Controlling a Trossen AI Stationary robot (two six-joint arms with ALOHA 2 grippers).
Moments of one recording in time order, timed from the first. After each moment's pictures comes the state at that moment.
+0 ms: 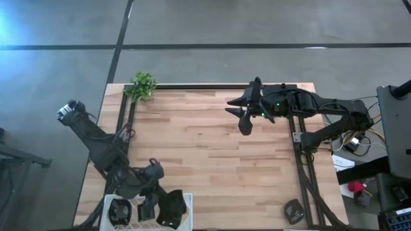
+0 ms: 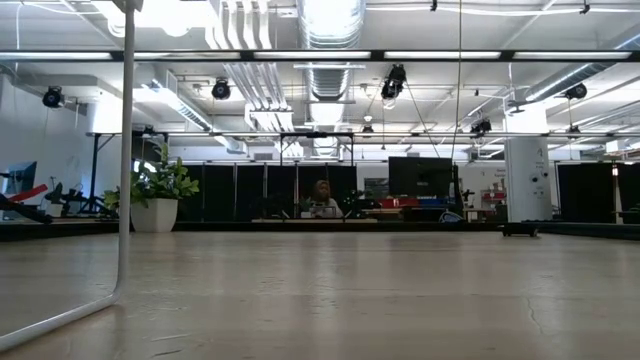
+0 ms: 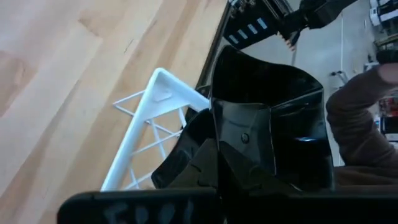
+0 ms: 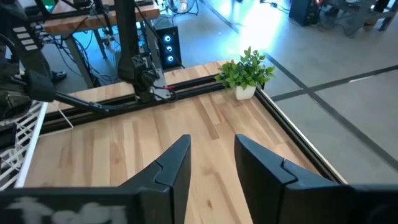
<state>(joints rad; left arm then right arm) -0.77 1.28 1.24 -0.63 -0.23 -1.26 -0.01 1.29 1.45 -0.55 0.23 0.20</state>
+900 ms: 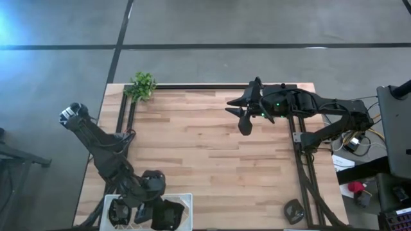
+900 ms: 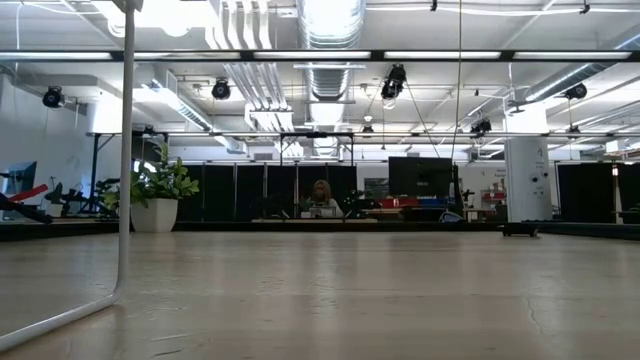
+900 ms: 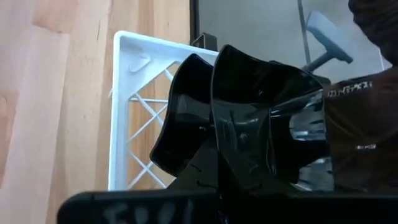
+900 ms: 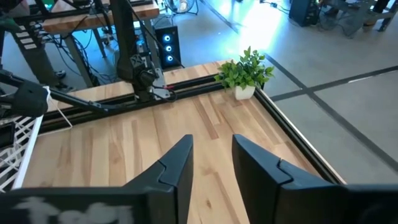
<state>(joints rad) -0.79 1.34 1.24 -0.64 -0.09 -0.89 -0.01 1.29 1.45 -0.55 0.23 0.20</state>
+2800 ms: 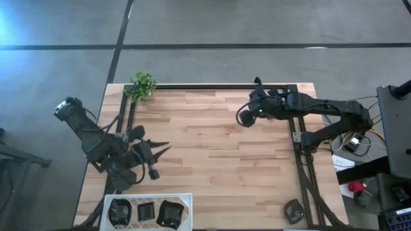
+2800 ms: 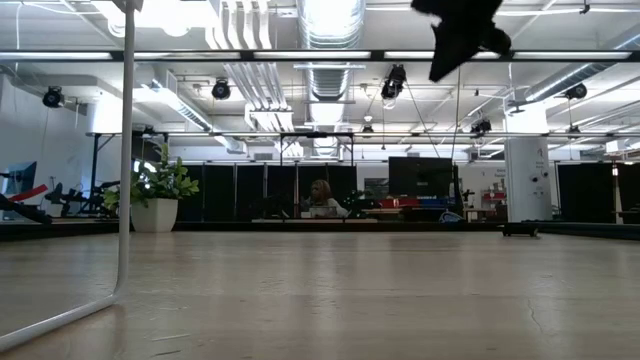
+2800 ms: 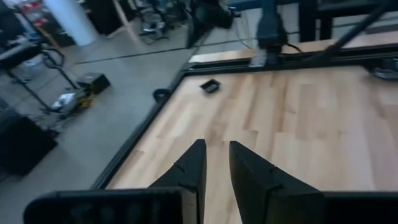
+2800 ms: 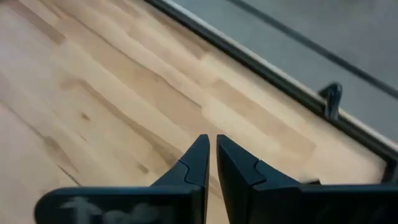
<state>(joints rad) -0.76 1.18 1.24 -0.85 -1.11 -0.50 -0.11 1.29 1.29 -1.01 0.52 0.65</state>
